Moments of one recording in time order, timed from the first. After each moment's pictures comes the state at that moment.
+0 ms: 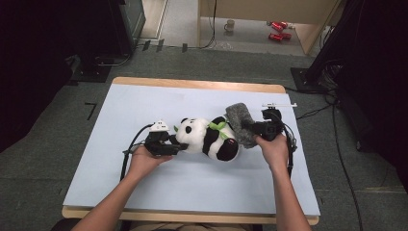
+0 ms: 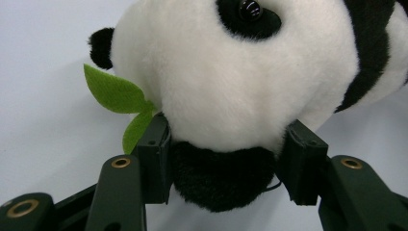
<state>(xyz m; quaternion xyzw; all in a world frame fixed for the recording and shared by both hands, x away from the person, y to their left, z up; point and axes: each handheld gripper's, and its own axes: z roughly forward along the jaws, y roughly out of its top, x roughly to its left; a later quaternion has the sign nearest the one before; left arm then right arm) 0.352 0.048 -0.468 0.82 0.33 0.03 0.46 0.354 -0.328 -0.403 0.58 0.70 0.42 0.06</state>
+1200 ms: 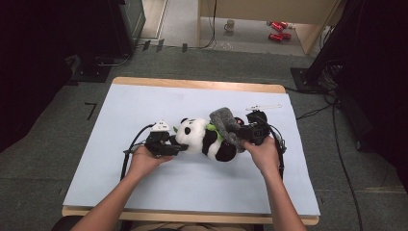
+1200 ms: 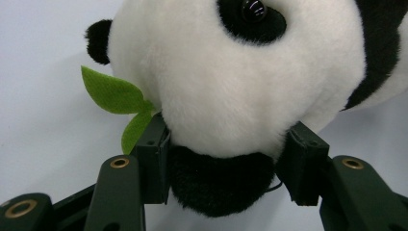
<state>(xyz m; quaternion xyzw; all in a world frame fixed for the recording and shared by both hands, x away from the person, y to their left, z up) 0.352 0.046 -0.470 0.83 0.33 0.03 0.45 0.342 -0.283 -0.395 0.52 0.74 0.42 0.03</state>
